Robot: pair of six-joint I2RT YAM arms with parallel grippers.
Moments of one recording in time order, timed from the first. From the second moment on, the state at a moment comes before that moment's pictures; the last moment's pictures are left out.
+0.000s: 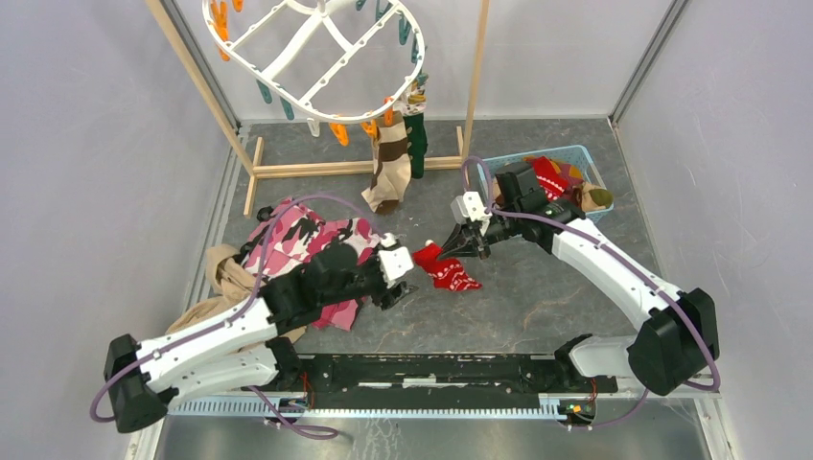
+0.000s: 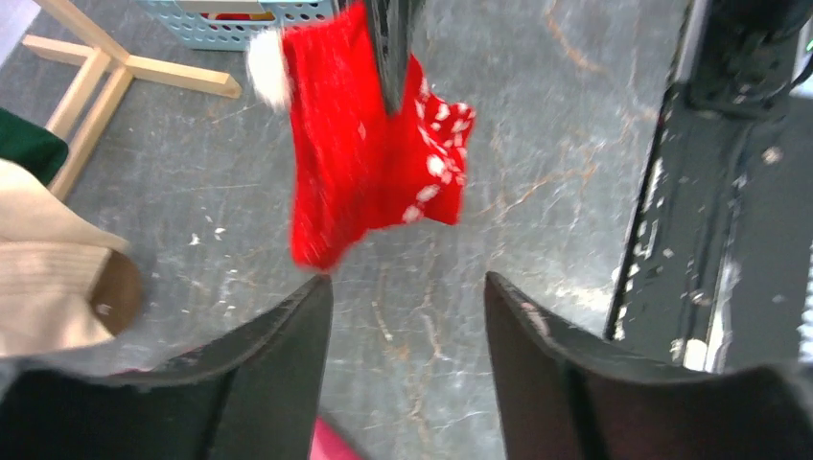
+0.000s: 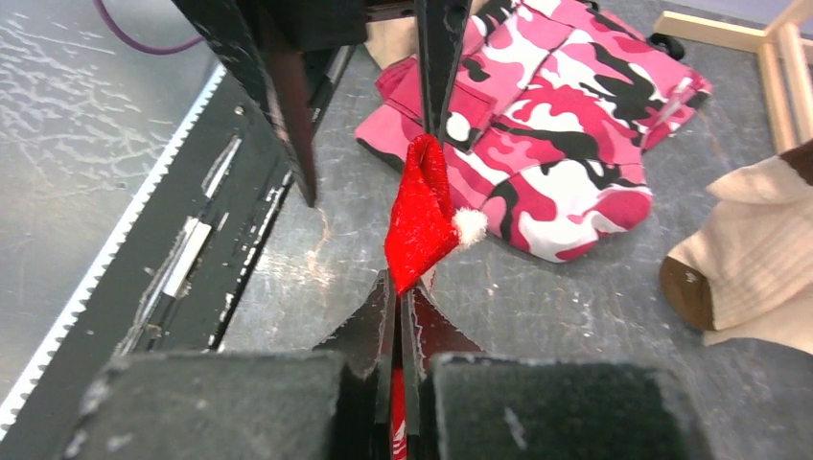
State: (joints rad) left arm -1.00 0.91 0.72 -0.23 0.13 0.28; right arm 0.51 1.32 1.05 -0.51 -1.21 -0.83
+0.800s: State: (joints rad) left arm -0.72 0.99 0.22 0.94 0.51 -0.32; right arm 0.42 1.30 1.05 -0.67 -1.27 -1.14
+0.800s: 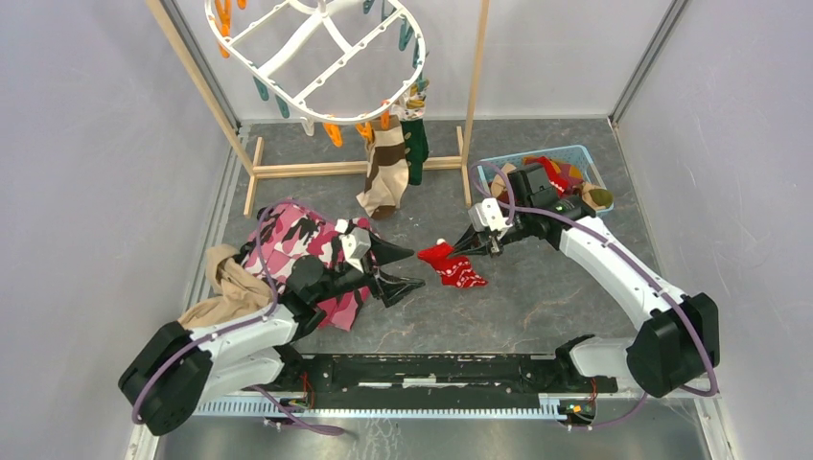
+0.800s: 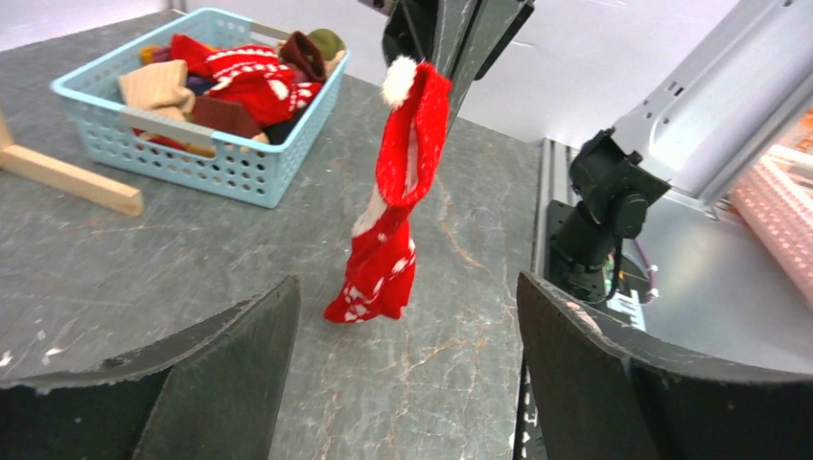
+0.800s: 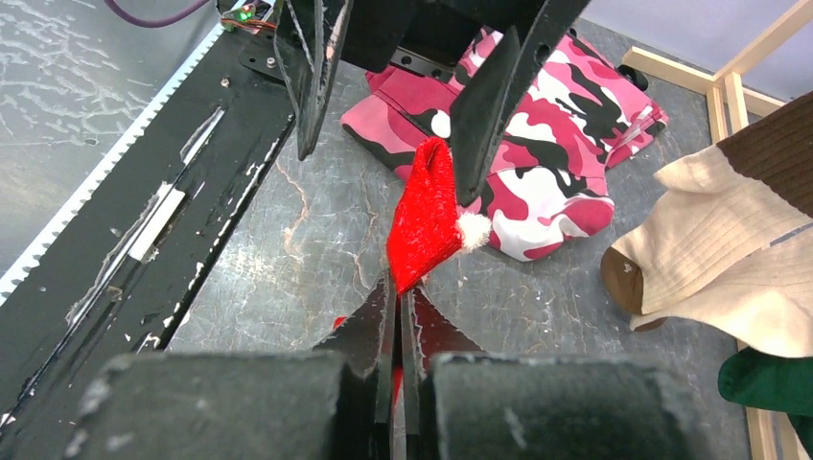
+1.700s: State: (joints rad) left arm -0.72 1.10 0.33 0.97 0.58 -0.37; right arm 0.43 1.34 1.05 -0.66 -1.27 -1.06
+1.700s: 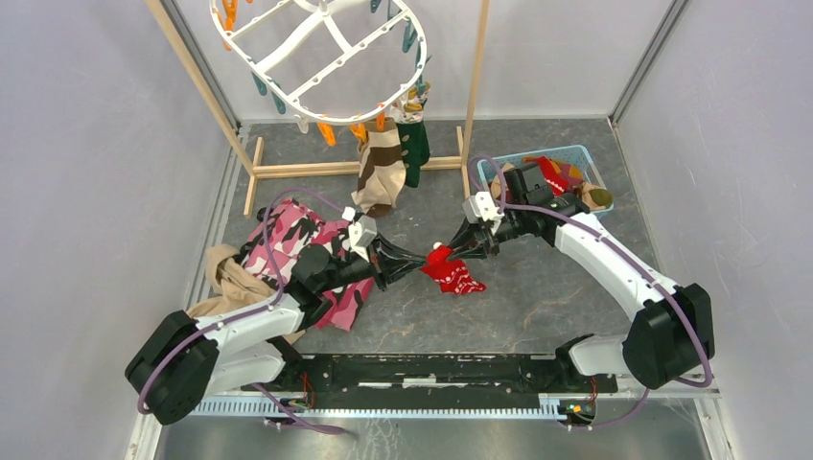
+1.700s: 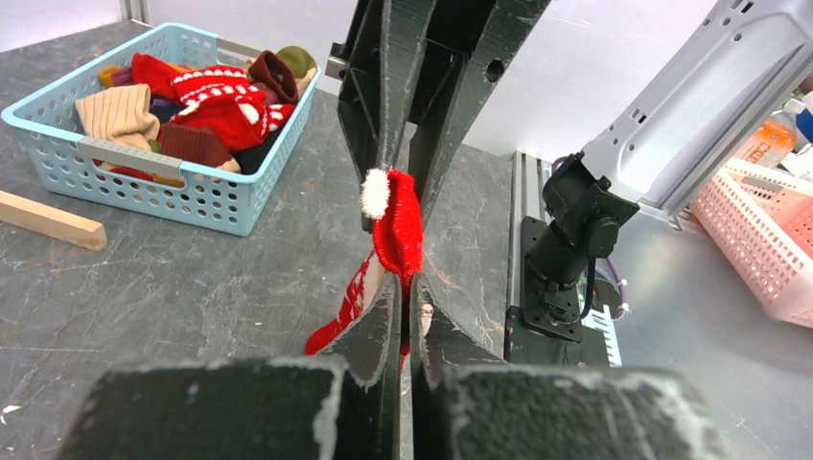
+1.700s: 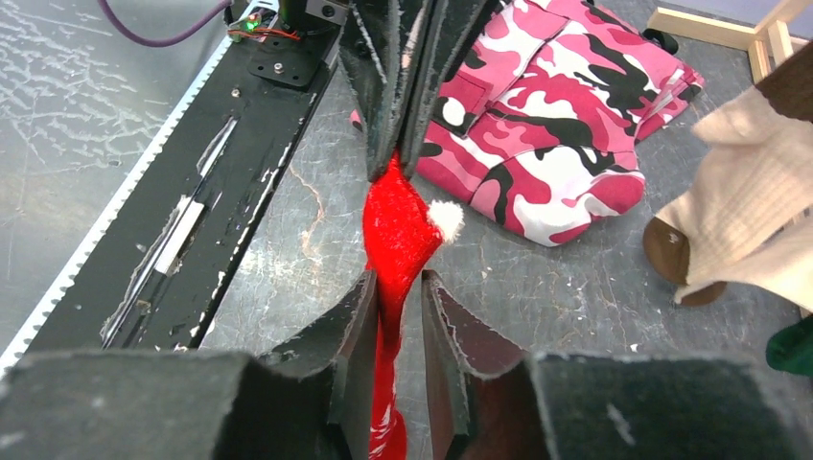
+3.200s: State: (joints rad) left arm -0.56 0.71 0.43 0.34 0.24 -0.37; right arm 0.48 1.27 0.91 -0.09 -0.91 -0.36
